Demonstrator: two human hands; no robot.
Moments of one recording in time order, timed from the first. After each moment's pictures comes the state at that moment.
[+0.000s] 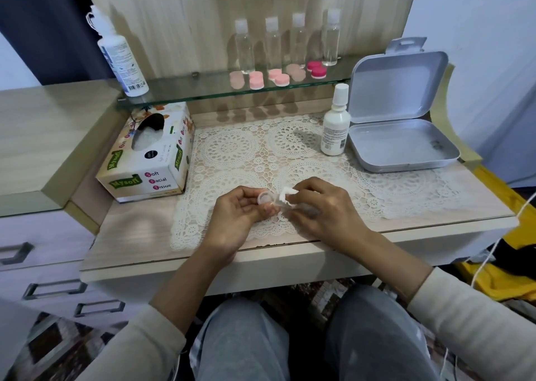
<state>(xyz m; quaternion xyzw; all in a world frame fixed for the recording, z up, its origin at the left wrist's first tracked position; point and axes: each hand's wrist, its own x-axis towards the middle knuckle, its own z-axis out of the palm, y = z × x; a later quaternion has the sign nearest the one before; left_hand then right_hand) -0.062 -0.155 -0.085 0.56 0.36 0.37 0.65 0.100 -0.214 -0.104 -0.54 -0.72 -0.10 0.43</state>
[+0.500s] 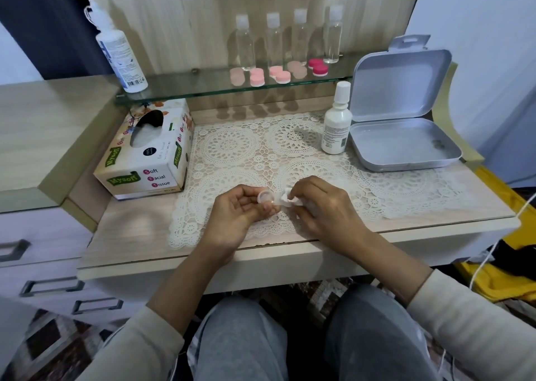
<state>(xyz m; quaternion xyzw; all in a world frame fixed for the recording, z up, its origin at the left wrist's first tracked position) -0.062 -0.156 -0.085 0.55 0.34 0.37 0.66 0.099 -0.214 -0.106 -0.53 -0.71 -0.08 0.45</state>
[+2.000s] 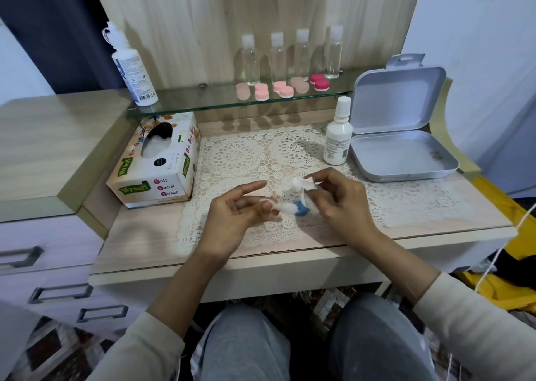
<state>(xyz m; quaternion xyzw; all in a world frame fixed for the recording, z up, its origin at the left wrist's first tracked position) -0.073 -0.156 -0.065 0.58 0.31 0.38 0.66 0.104 -0.214 -0.085 -0.60 -0.56 0.05 0.56</state>
